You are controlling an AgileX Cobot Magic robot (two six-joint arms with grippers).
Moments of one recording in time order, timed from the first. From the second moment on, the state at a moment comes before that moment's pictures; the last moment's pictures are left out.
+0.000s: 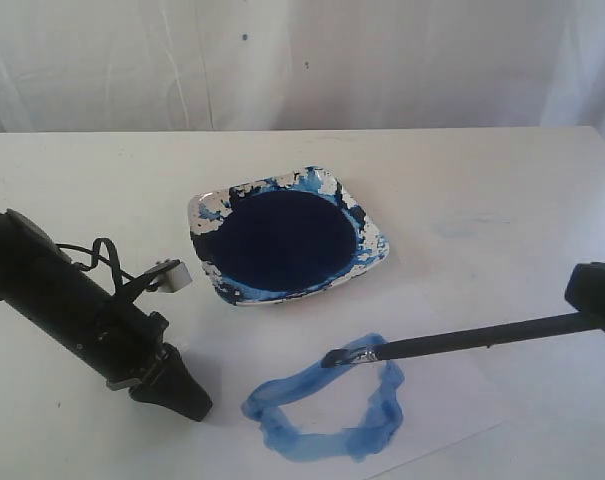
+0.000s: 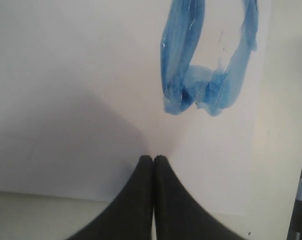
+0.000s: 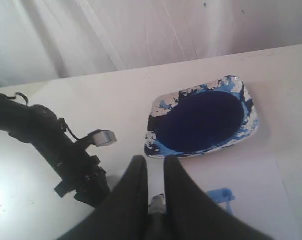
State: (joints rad) left arm -0.27 1.98 -0.90 -1.04 0.99 1.35; right arm 0.89 0.33 -0.39 -0.37 0.36 0.74
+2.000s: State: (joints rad) left arm -0.27 1.98 -0.90 -1.04 0.98 1.35; right arm 0.89 0.74 -0.37 -1.04 0.32 1.32
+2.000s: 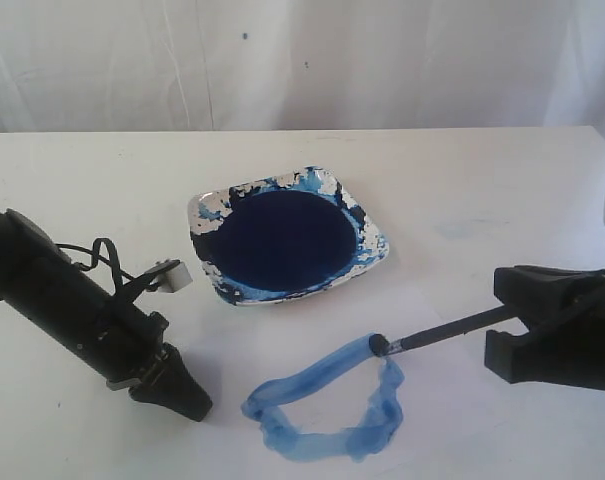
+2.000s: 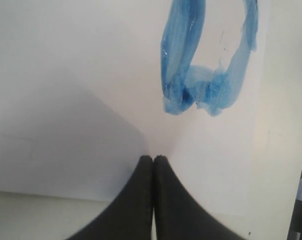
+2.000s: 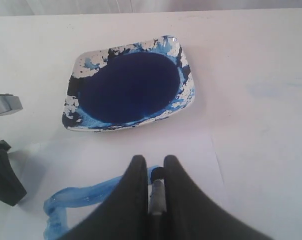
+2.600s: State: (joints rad) left arm -0.27 1.98 -0.90 -1.04 0.98 1.35; right arm 0.89 0.62 -0.37 -0.59 0.38 0.88
